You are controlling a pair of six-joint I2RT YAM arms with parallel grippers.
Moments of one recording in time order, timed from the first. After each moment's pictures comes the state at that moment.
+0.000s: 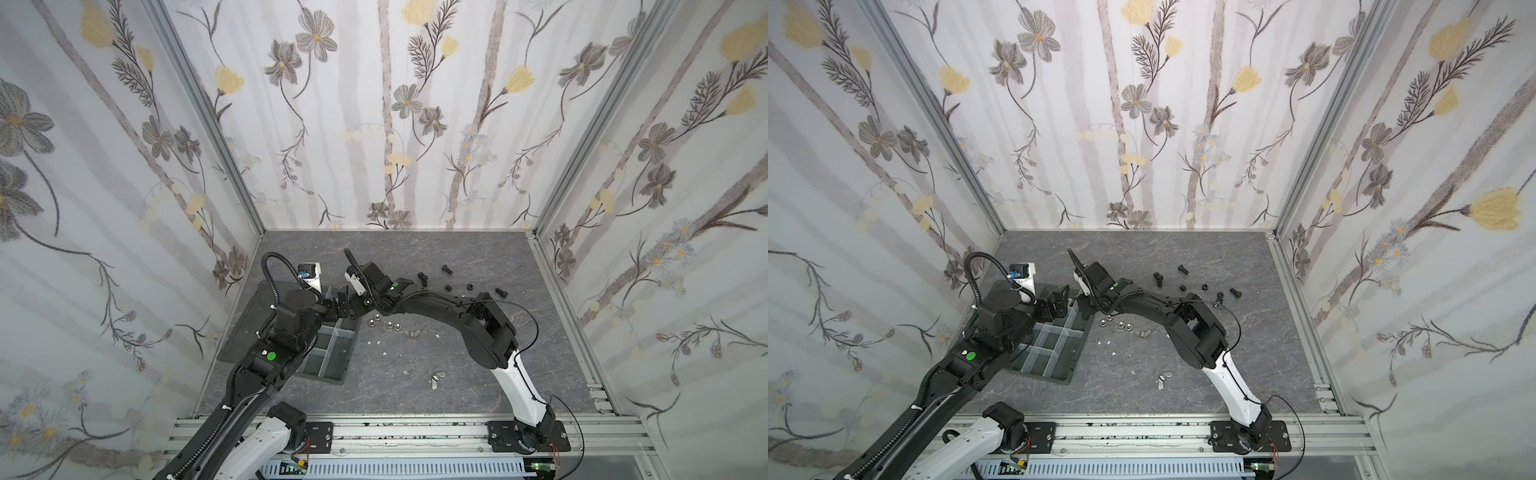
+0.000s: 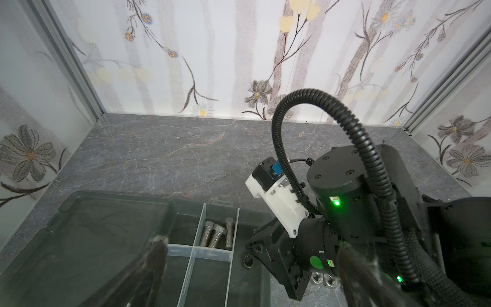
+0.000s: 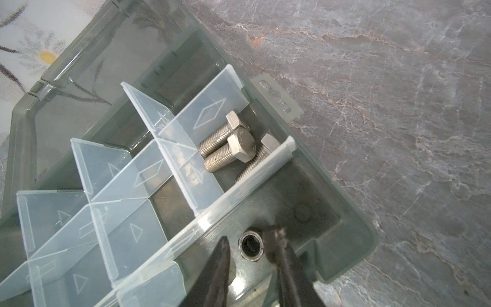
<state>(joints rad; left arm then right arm) -0.47 0.78 0.75 -0.33 -0.24 -0.27 0.91 2.27 1.81 -0.36 -0.13 0.31</state>
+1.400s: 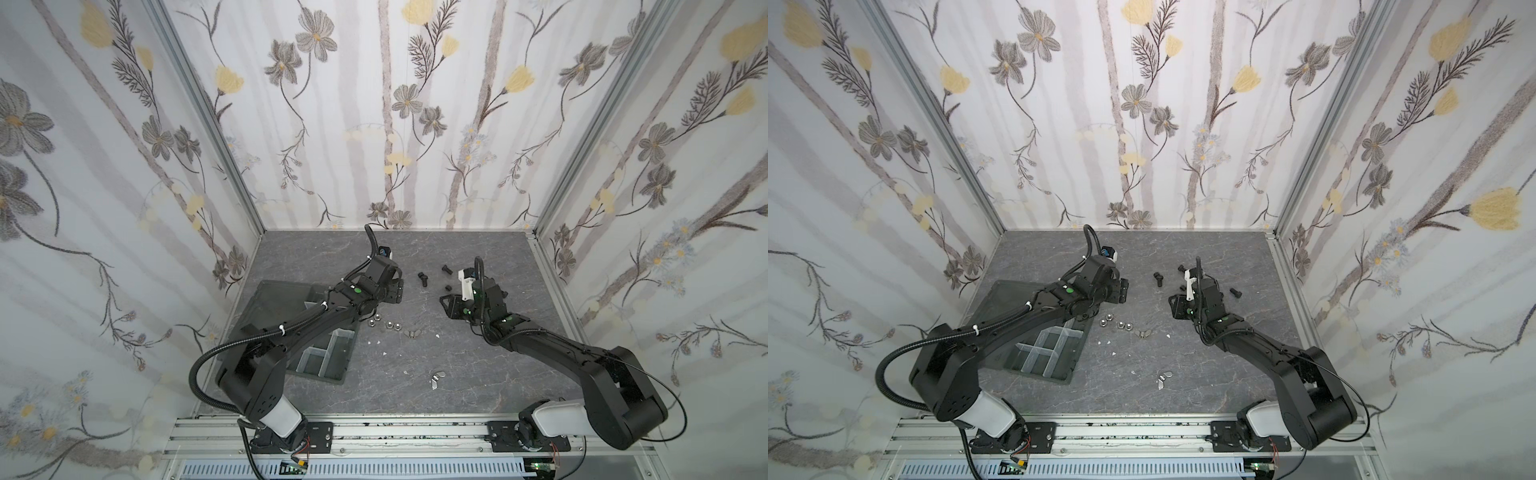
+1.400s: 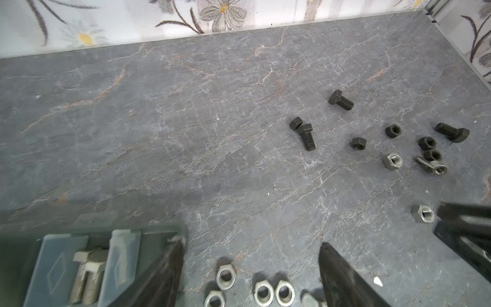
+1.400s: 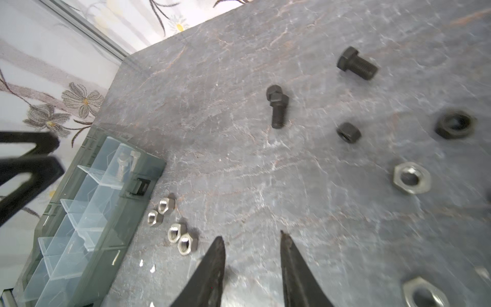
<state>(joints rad) -0.70 1.63 1.21 -0.35 -0.24 -0.36 0.45 1.33 0.63 0.12 -0.15 0.52</state>
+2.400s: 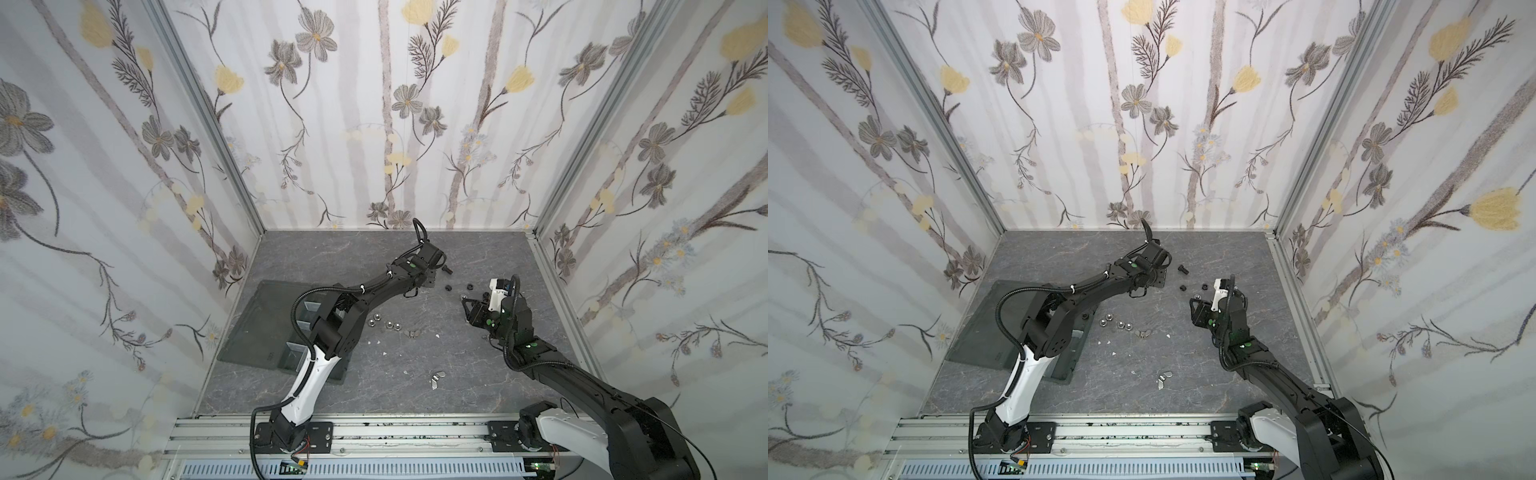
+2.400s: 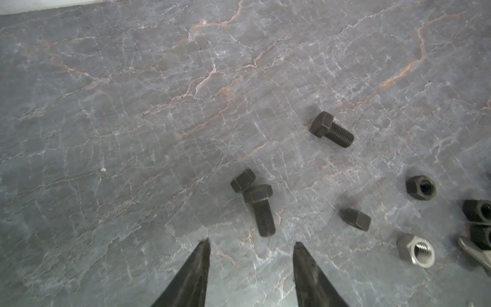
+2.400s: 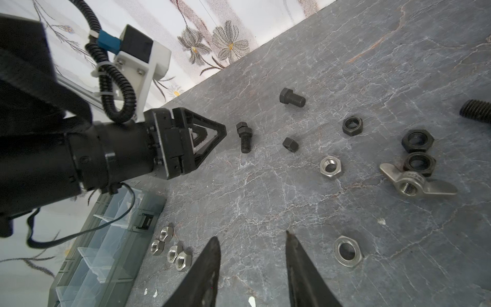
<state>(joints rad) -0.75 2.33 1.96 -0.52 -0.24 -0.43 0.34 1.09 0.42 0.25 -0.12 0.62</state>
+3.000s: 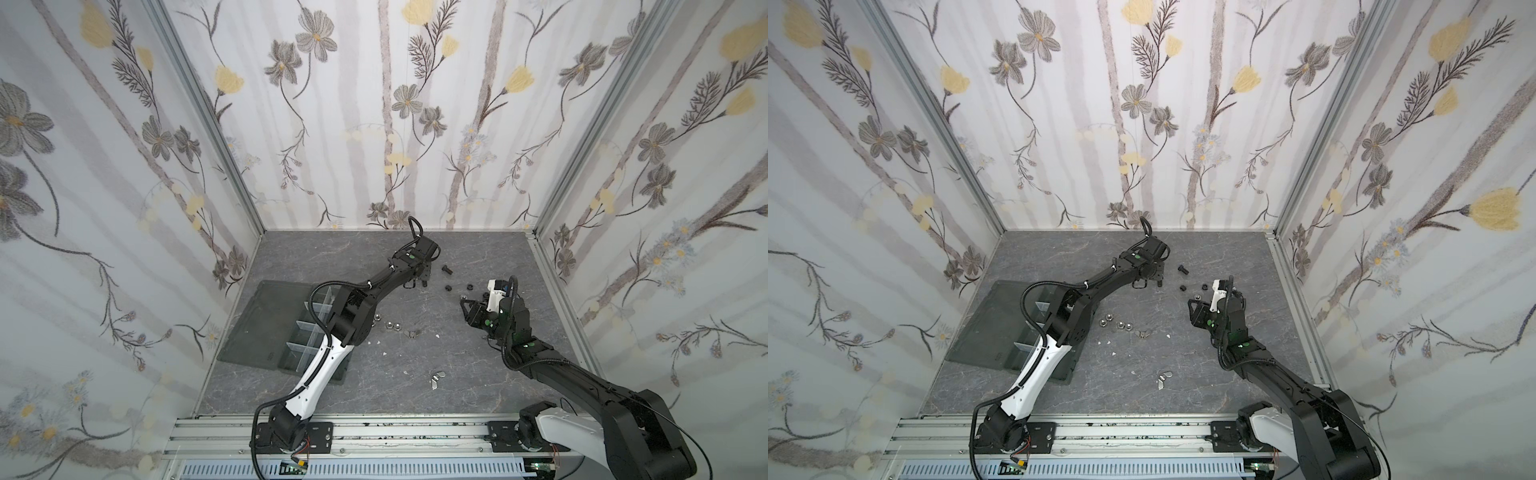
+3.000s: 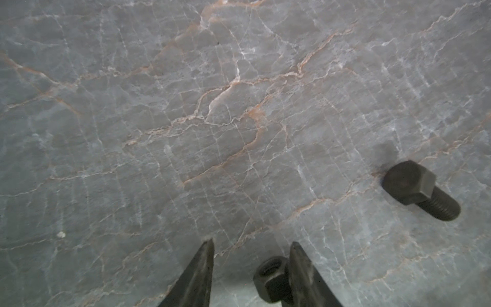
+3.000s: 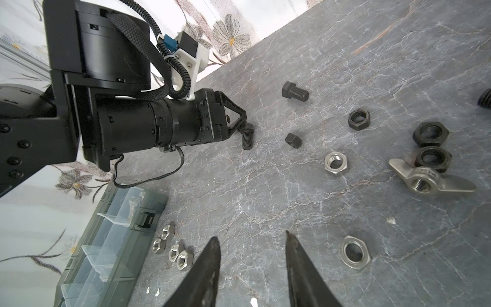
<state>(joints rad) -0.68 2.62 2.33 -0.67 -0.21 -0.43 0.34 1.13 0.40 0.30 -0.13 0.64</state>
